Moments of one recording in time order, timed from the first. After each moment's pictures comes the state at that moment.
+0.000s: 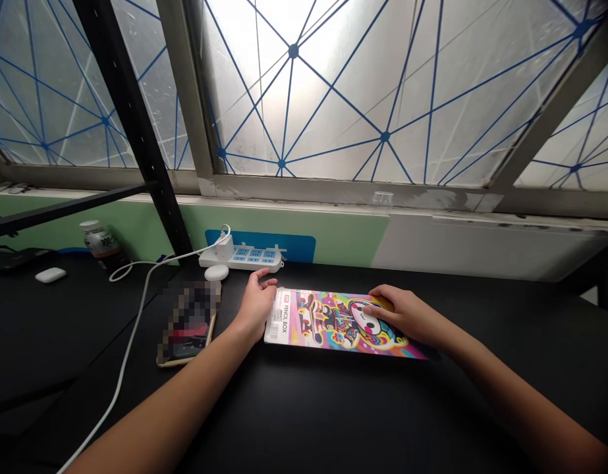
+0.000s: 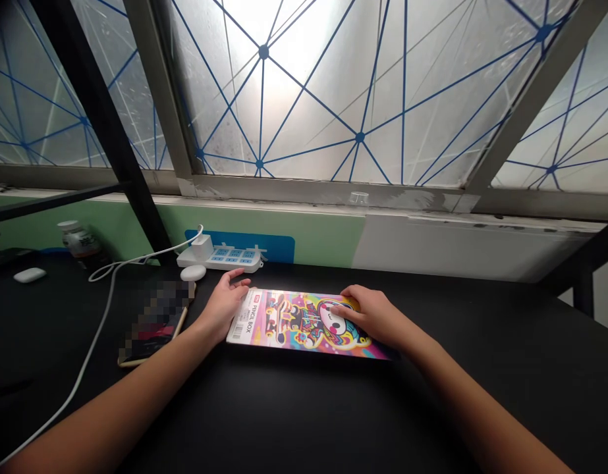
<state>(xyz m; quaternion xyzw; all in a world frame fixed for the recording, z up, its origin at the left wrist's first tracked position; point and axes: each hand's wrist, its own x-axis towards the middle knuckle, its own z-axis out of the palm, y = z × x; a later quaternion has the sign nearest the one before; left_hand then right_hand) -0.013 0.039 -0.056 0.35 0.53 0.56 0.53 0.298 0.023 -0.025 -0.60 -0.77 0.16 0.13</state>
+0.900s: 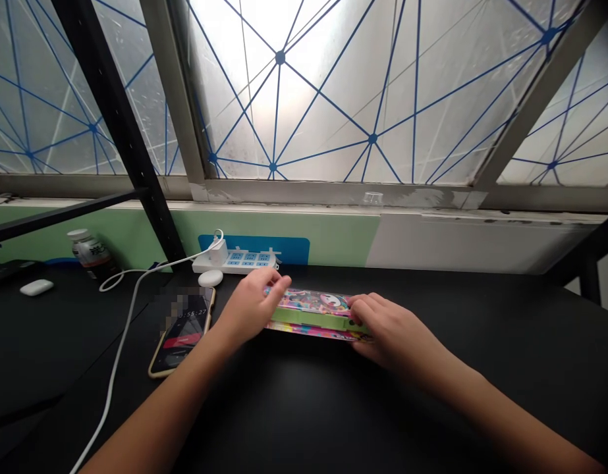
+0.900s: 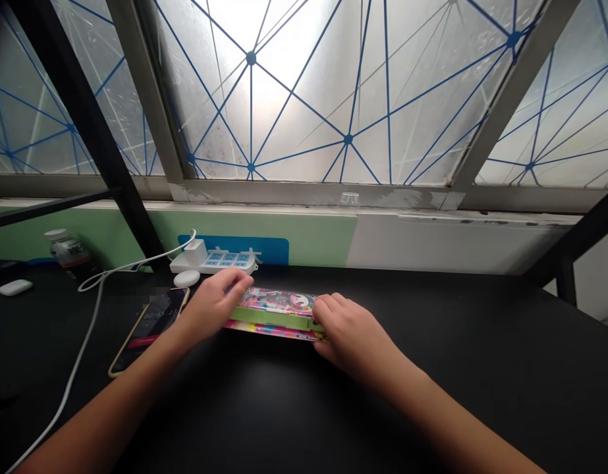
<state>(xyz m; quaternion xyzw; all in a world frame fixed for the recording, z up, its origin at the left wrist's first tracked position) -0.031 0.017 -0.009 0.75 0.45 0.43 0.20 0.246 -0.032 -0.014 -0.45 -0.88 -0.10 0.13</state>
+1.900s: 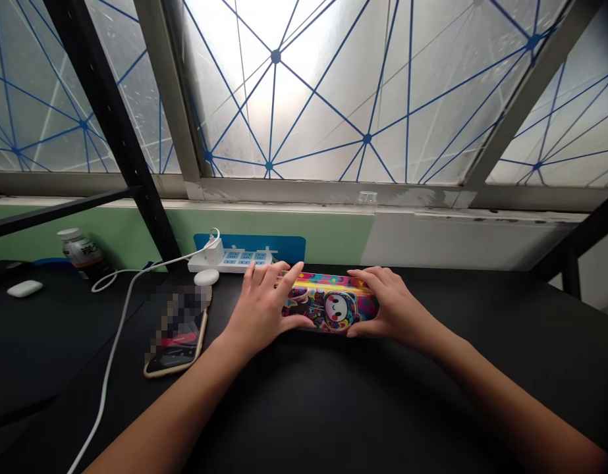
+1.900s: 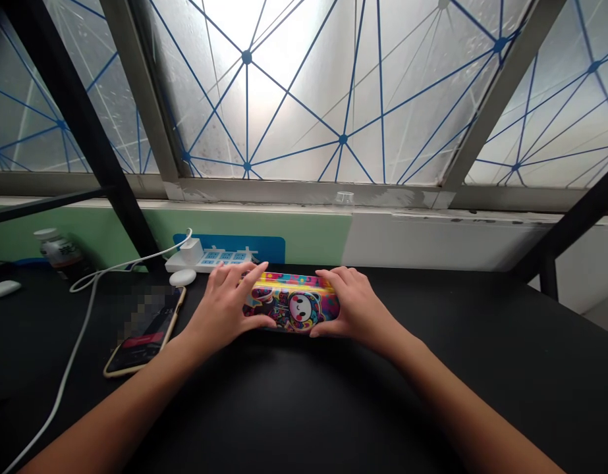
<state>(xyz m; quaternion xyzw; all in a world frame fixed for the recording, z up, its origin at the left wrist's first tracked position) -0.015 0.009 -0.023 0.85 0.41 0.32 -0.10 0.278 0.001 -0.014 -0.47 -0.85 -0.07 0.24</state>
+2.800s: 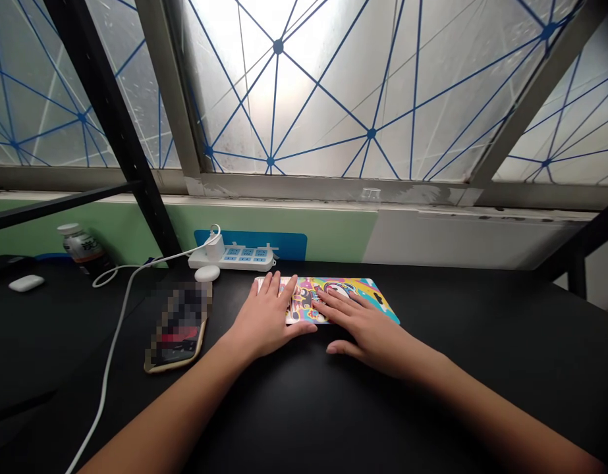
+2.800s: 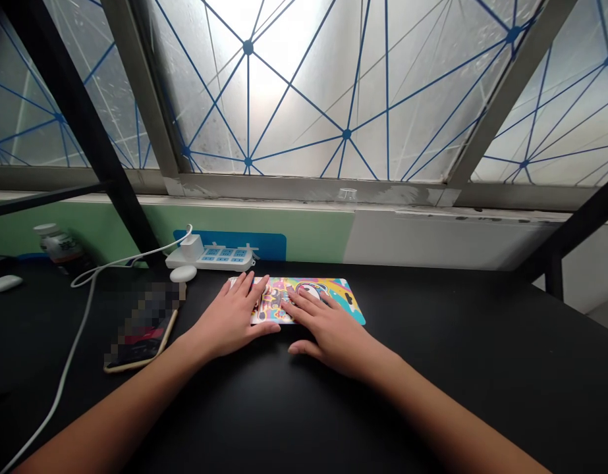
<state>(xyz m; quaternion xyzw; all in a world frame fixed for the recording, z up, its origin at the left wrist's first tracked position) -0.007 0.012 -0.046 0.85 0.51 0.10 0.01 0.241 -0.016 -0.039 -0.41 -0.91 0.04 0.07</state>
